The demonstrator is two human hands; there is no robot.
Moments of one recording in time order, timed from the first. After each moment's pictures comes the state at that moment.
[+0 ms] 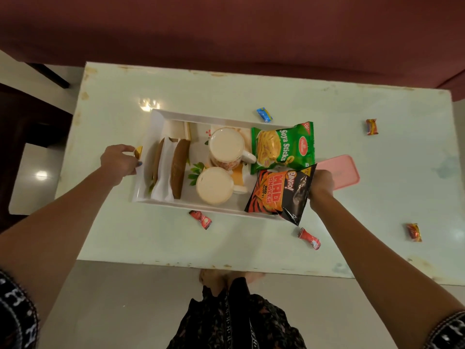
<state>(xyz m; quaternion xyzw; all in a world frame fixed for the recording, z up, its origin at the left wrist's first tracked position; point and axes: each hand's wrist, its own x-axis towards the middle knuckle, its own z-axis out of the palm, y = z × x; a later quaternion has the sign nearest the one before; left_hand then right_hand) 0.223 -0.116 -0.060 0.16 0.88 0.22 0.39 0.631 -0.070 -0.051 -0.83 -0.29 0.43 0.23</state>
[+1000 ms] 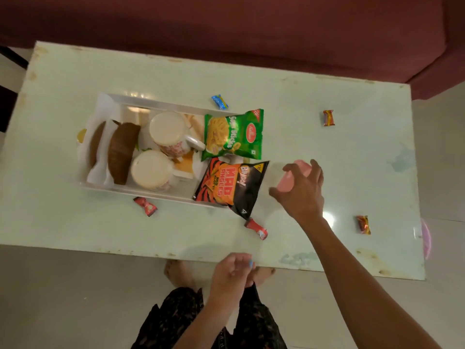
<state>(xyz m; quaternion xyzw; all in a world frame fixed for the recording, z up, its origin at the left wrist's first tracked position) 0.621 -0.278 -0.022 0.09 0.69 0.28 0.66 0.744 -0.101 -0.054 -0.72 -0.64 0.26 0.01</state>
